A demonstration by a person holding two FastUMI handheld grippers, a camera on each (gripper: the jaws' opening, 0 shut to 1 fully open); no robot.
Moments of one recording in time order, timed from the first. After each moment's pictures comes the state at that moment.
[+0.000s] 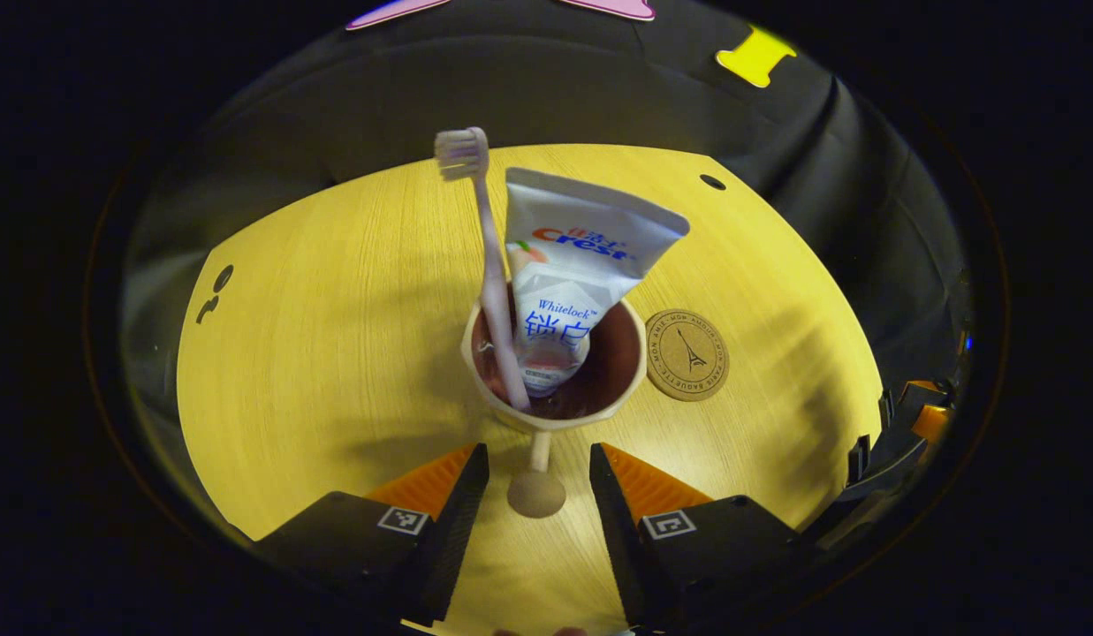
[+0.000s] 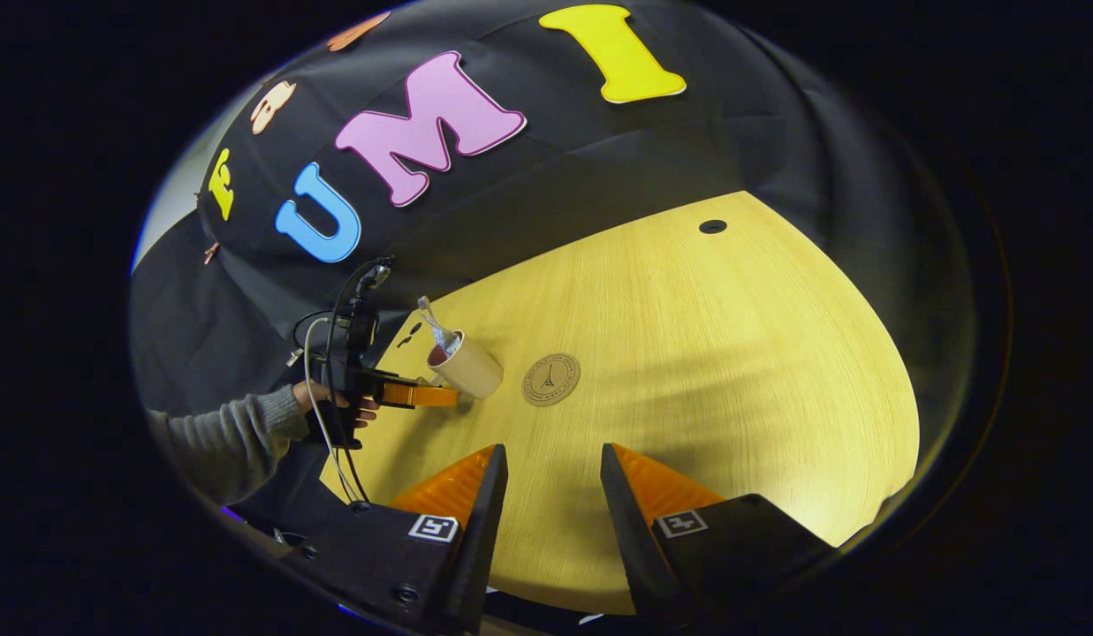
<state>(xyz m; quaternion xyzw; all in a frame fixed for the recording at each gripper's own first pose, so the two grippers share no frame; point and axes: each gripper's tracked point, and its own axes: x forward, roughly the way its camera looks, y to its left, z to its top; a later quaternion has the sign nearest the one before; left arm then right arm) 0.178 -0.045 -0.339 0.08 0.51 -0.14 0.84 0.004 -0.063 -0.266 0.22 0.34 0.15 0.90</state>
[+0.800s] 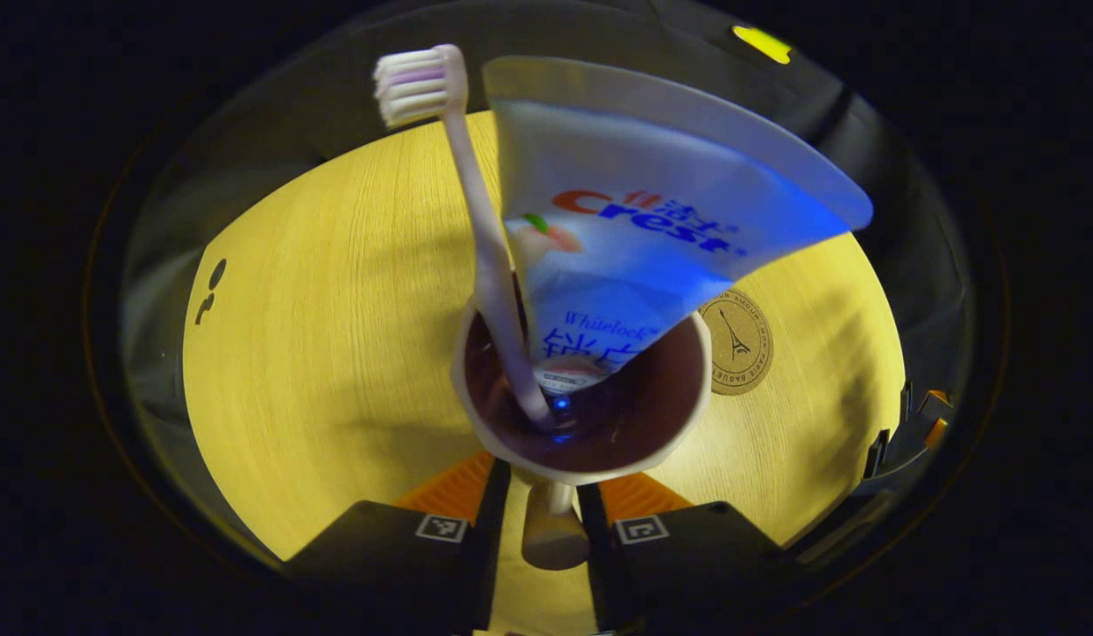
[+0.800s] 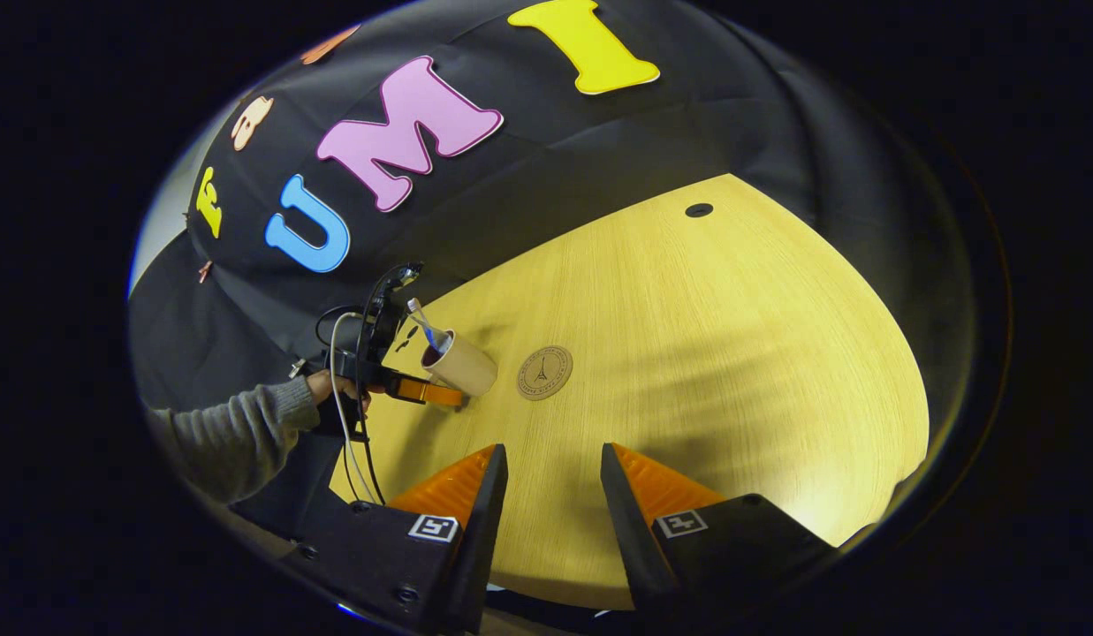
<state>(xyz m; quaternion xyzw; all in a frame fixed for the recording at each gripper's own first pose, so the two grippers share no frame) 0.187 -0.039 -0.361 0.10 0.57 -0.12 0.81 0.000 -0.071 -0.273 0.24 0.35 0.13 0.89</state>
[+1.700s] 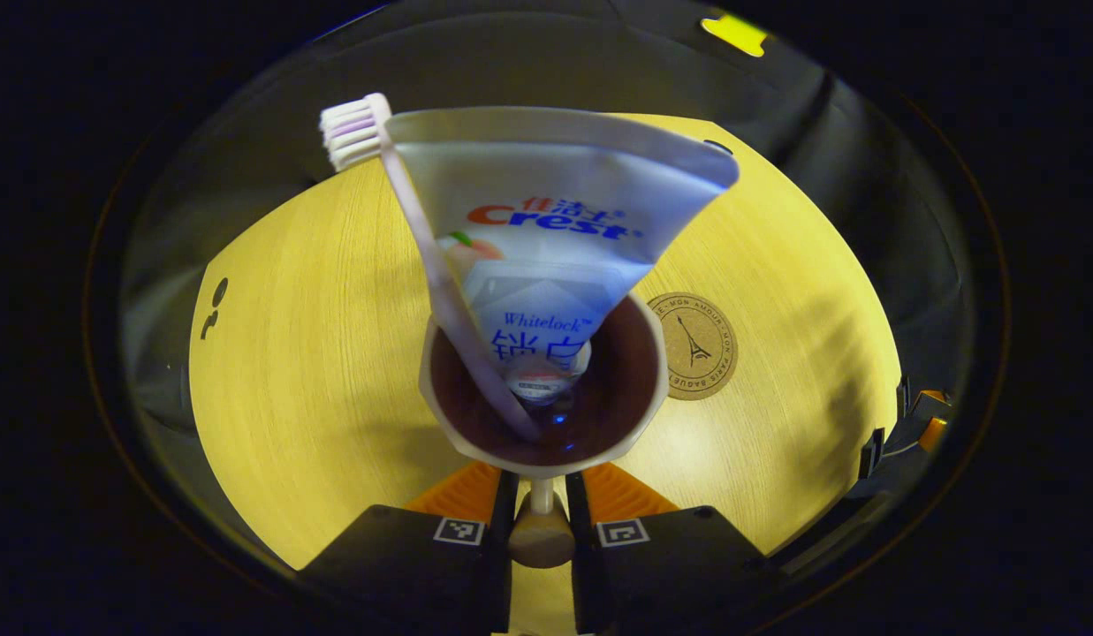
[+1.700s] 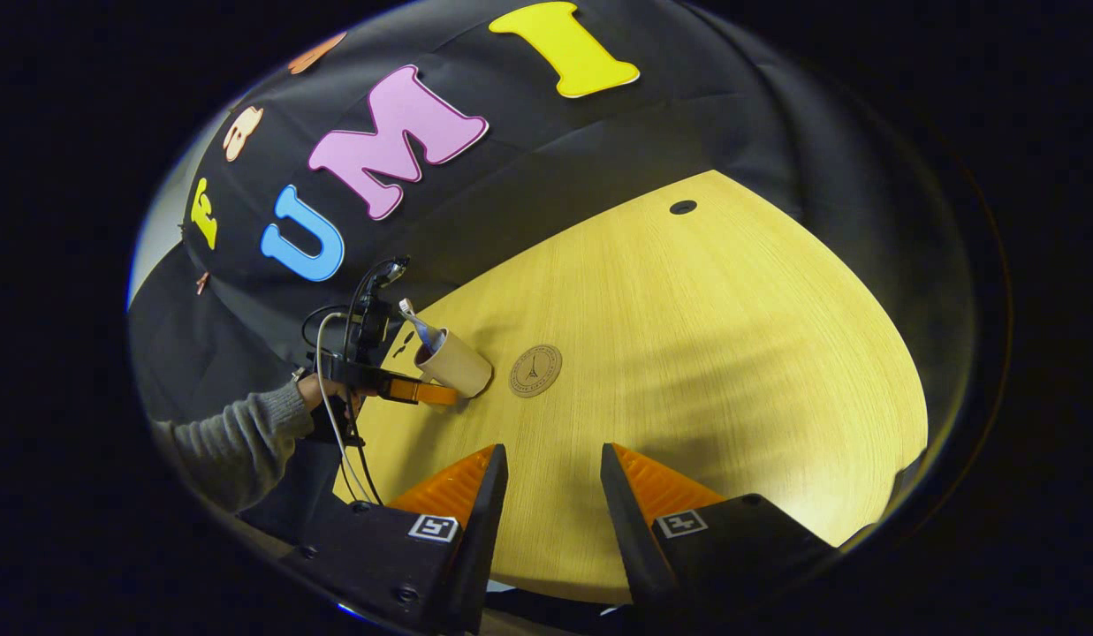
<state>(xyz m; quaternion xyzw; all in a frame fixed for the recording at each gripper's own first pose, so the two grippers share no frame) 0.178 -0.069 -0.342 0.12 0.55 -0.13 0.82 -0.008 -0.084 -0.273 0.26 0.35 0.12 0.89</state>
